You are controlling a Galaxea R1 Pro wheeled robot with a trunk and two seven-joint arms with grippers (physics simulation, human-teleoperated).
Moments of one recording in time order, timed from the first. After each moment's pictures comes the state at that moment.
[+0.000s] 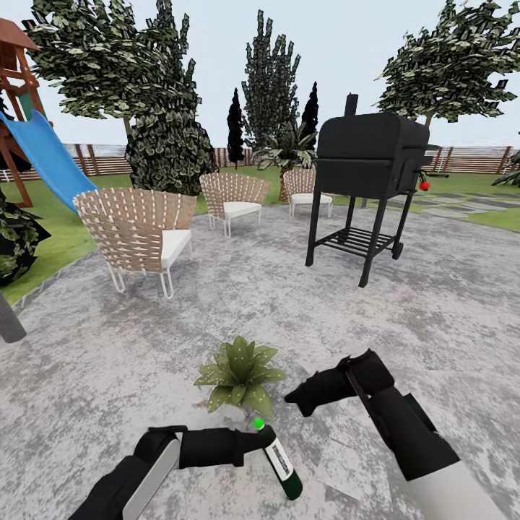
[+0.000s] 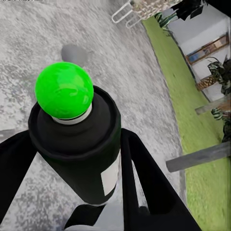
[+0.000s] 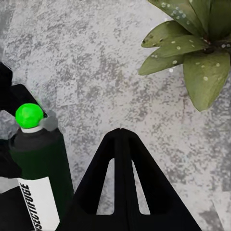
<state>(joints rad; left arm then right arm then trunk) -0.36 0.11 -0.43 -1.13 0.59 0.67 -0.80 -0.56 -0.08 0.27 -1.36 0.40 0.99 1.15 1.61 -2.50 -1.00</state>
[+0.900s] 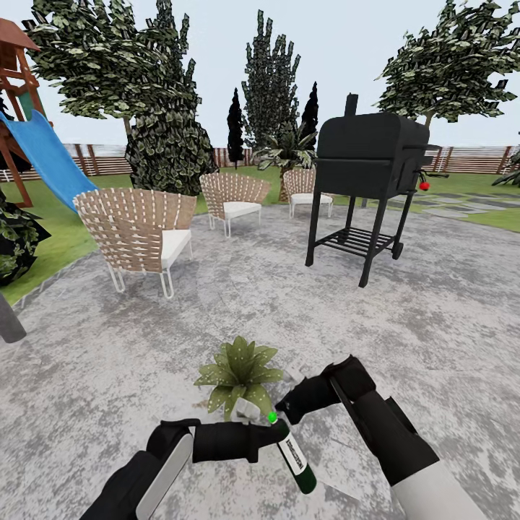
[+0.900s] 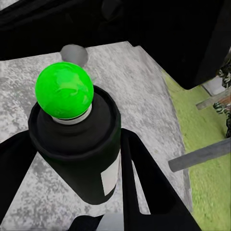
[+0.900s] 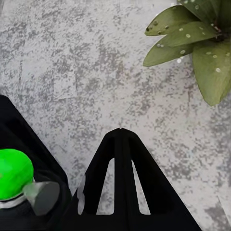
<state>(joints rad) -0.36 0.05 -0.42 -1.19 0.53 0.69 -0.77 -0.56 -0.03 0.32 -1.29 0.40 0.99 1.06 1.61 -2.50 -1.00</state>
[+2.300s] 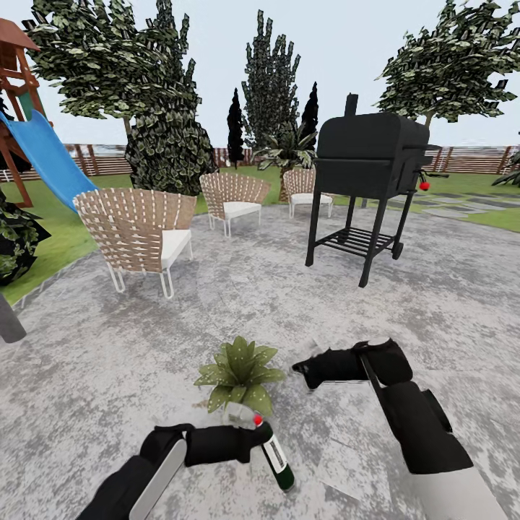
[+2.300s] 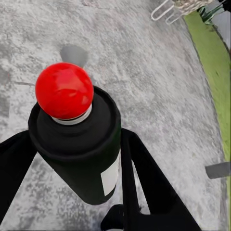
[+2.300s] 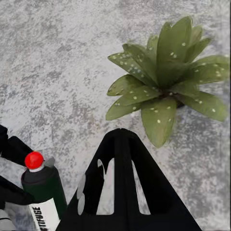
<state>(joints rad) -0.35 0.08 -0.42 -1.17 0.53 0.67 -0.61 -0.56 -0.05 0.13 -1.50 0.41 0.99 1.07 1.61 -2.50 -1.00</state>
